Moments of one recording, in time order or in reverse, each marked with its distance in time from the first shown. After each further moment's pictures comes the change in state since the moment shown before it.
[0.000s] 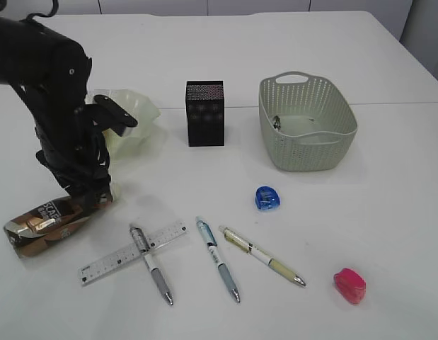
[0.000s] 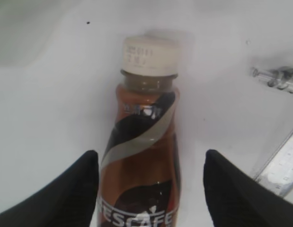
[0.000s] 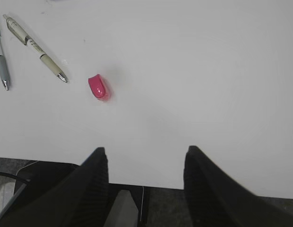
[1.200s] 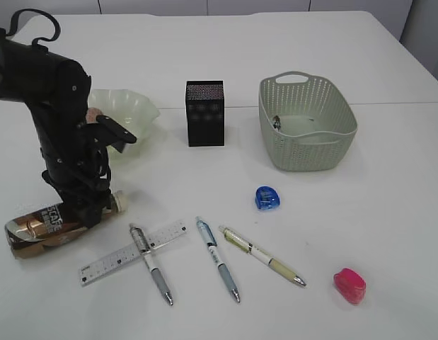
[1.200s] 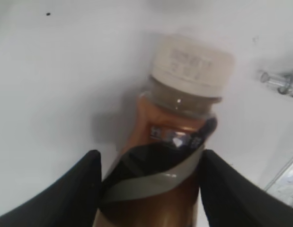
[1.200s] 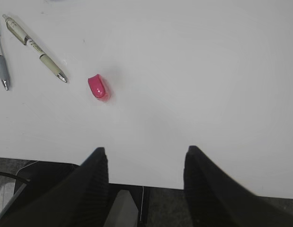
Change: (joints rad) left arm 0.042 0.083 0.000 -0.095 -0.029 0.080; right arm 0.000 0.000 0.000 0.000 0.000 0.000
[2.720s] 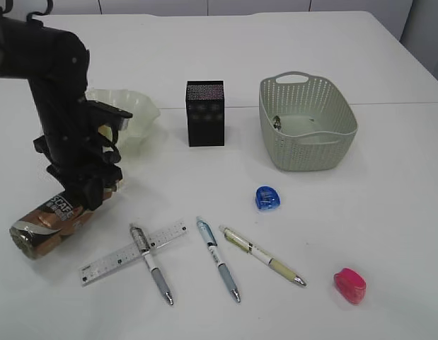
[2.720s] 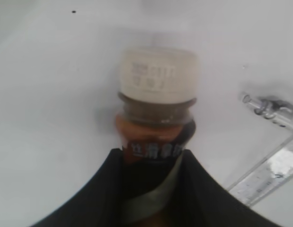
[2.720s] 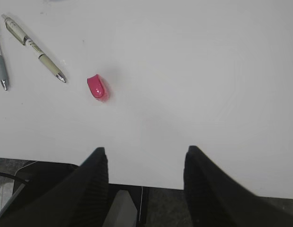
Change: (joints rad) left arm 0.025 0.029 -0.137 -0.080 0.154 -0.140; right arm 0.000 0.000 0.000 -0.004 0.000 0.000
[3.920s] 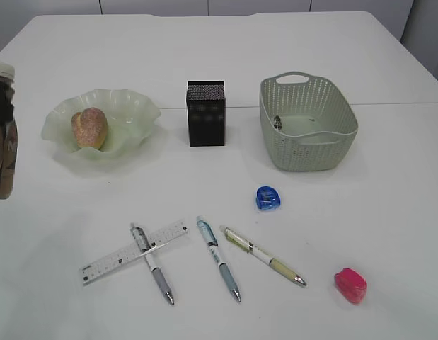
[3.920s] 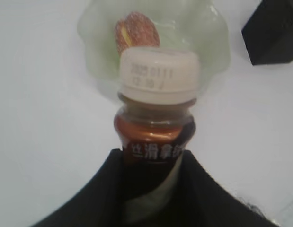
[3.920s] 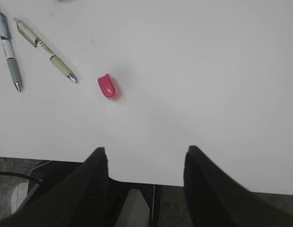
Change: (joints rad) left arm 0.264 -0.707 0.571 -0.278 -0.666 -0.031; right arm 0.000 0.000 0.000 0.034 0.000 0.024
